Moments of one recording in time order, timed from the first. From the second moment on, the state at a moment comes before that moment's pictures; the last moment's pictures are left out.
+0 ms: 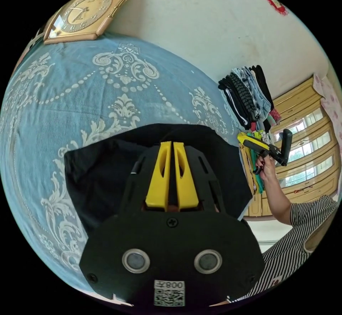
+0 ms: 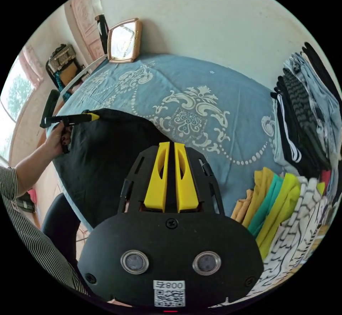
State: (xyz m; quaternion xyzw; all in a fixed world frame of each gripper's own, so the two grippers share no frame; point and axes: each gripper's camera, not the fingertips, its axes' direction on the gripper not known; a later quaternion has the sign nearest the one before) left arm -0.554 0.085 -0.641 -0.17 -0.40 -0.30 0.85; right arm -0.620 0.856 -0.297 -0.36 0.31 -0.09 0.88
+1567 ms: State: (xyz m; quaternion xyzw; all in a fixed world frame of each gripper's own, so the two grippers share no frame) left arm -0.263 0.165 -0.824 0.05 -0.24 -0.53 0.81; right arm -0.530 0.965 -0.616 -0.45 0.25 0.17 0.84
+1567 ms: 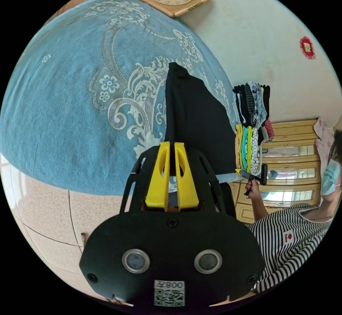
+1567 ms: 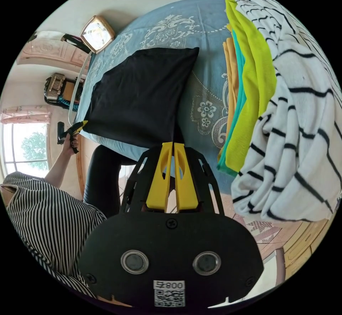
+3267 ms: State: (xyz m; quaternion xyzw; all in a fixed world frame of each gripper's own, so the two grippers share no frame) left arm -0.388 0.204 -0.591 -0.07 -0.42 -0.46 0.78; right arm -0.685 0.962 -0.424 -0.49 0.42 -0.01 0.76
